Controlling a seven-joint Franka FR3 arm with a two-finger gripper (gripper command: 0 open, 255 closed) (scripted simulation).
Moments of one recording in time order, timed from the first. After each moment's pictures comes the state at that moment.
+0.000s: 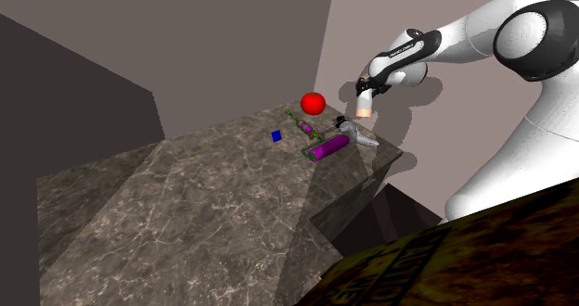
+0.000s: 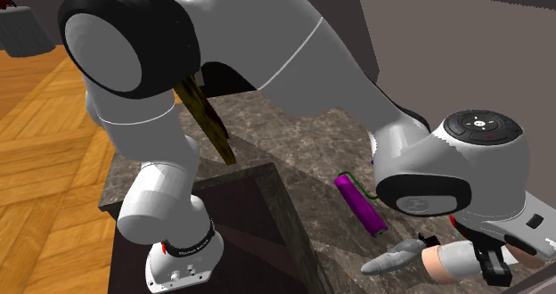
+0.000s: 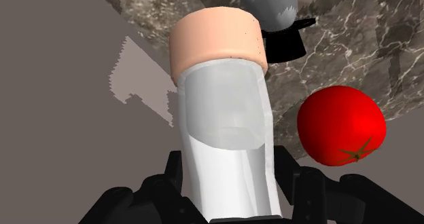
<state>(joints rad) -0.38 0.08 -0.23 -2.22 0.08 2.79 0.02</state>
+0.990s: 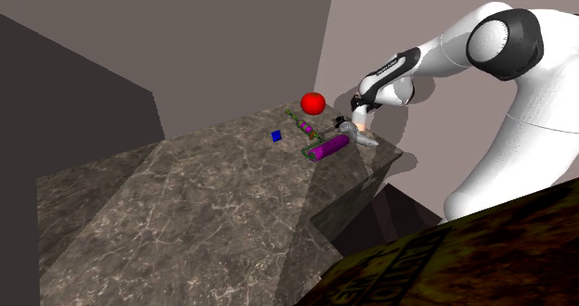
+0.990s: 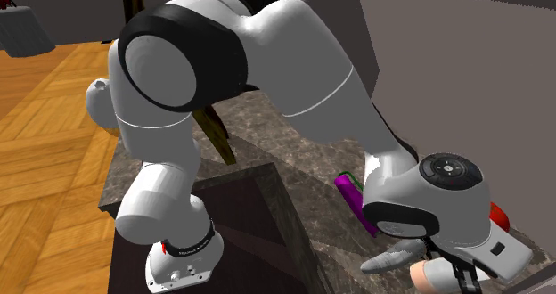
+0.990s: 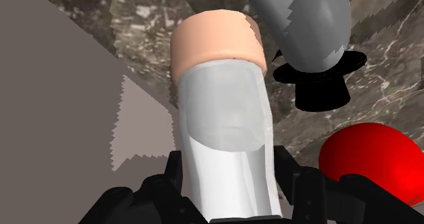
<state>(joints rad) -0.42 0.23 -0.17 -2.26 0.20 2.98 -0.08</state>
